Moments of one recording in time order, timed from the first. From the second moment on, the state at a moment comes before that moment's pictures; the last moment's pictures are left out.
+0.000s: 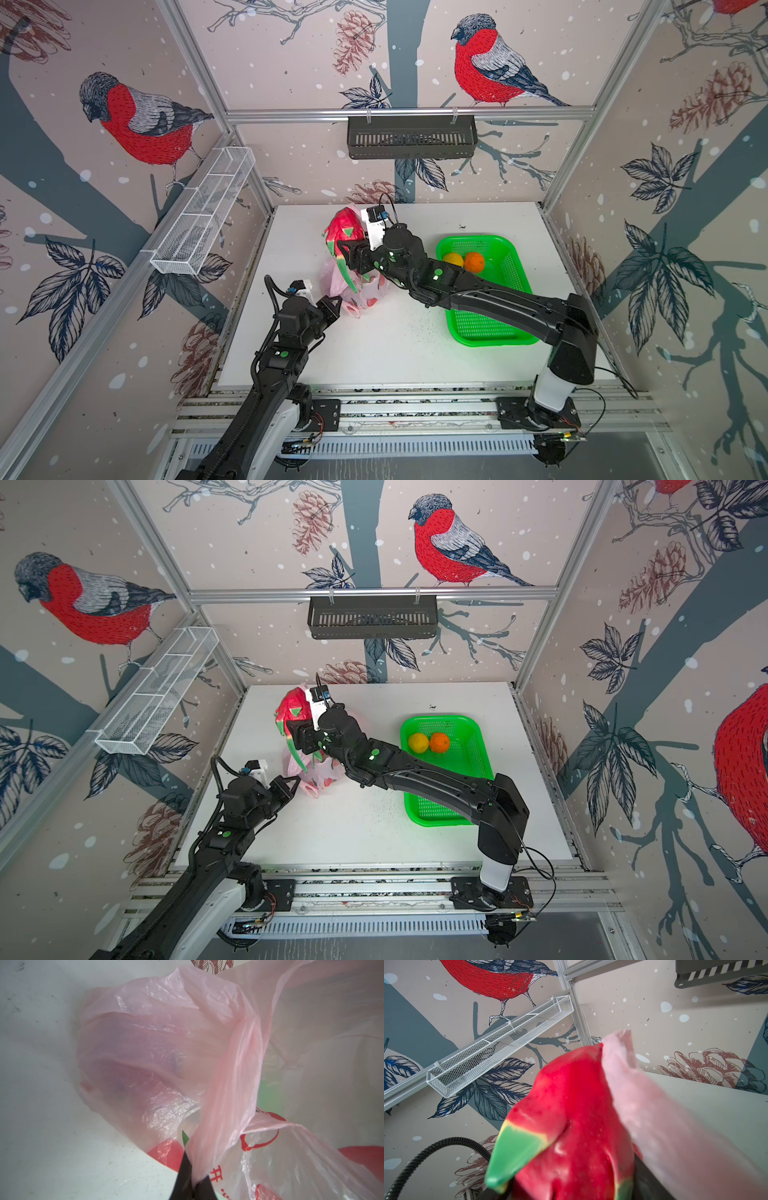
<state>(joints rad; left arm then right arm) -0.15 0.65 0.26 -0.06 0.29 -0.89 1.08 1.77 1.59 0.02 0.19 0.38</state>
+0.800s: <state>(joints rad) -0.15 0.72 0.32 -0.02 0.23 -0.91 1.10 1.59 1.43 -0.10 0.19 0.40</state>
